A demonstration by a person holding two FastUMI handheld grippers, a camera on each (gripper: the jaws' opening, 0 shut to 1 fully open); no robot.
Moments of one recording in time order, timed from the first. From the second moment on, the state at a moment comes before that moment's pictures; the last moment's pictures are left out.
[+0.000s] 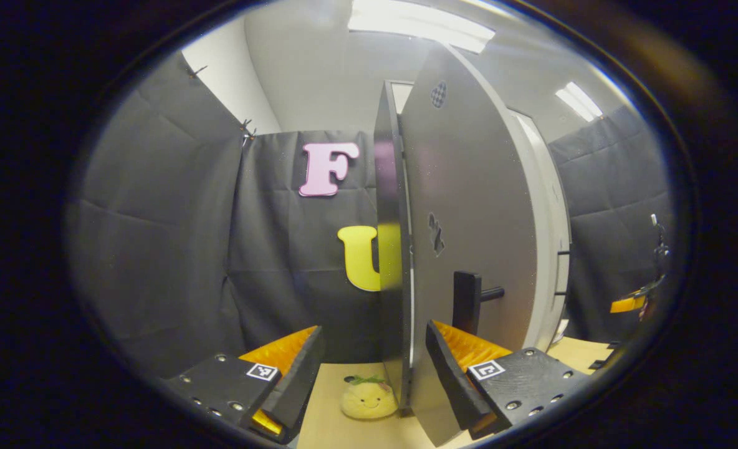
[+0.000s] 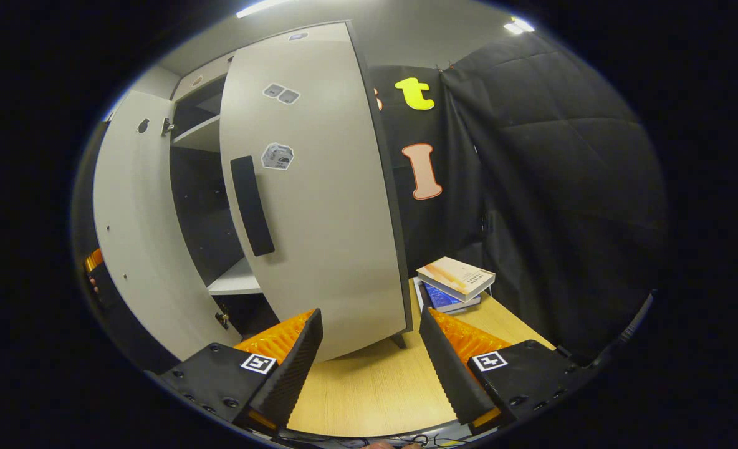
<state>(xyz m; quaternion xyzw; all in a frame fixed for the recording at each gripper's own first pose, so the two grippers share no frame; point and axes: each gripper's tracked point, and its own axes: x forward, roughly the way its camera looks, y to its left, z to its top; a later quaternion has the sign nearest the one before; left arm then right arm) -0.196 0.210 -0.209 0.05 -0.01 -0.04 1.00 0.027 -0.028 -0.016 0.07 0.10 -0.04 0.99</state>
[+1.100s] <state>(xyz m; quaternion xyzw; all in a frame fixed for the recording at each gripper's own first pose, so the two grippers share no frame) -0.118 0.026 -0.227 -0.02 0.02 -0.16 0.99 0.013 -0.041 -0.004 0.09 0.06 -0.10 0.99</state>
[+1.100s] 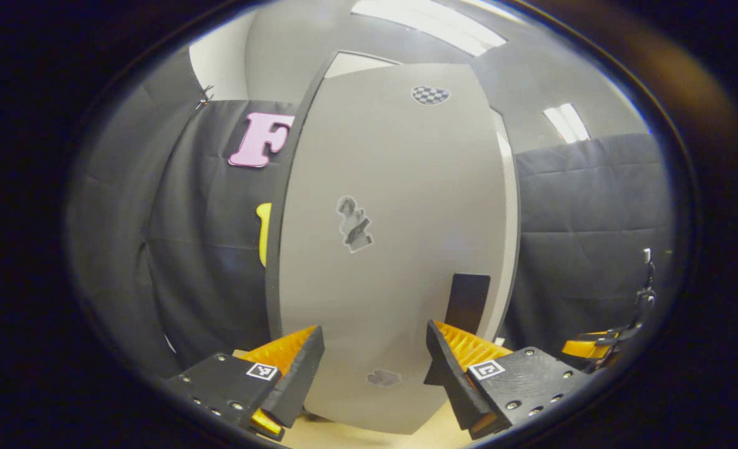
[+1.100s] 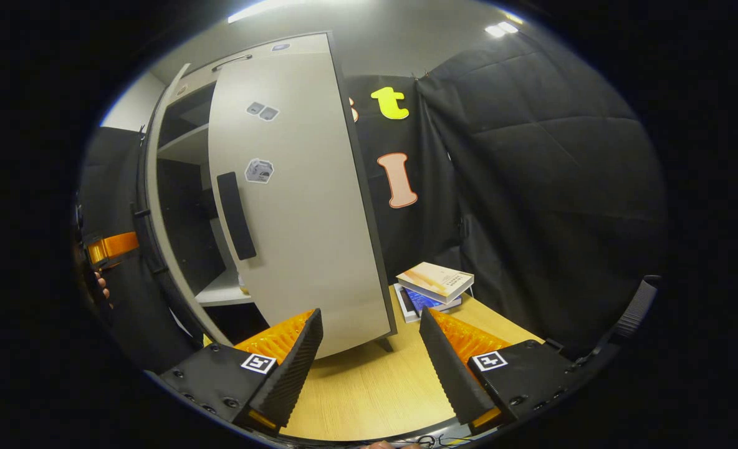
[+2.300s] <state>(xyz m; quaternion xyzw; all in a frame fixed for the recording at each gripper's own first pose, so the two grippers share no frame) -0.258 0.074 -0.273 0.01 0.00 0.01 1.00 0.025 0.025 0.081 0.02 -0.05 -0.03 1.00</state>
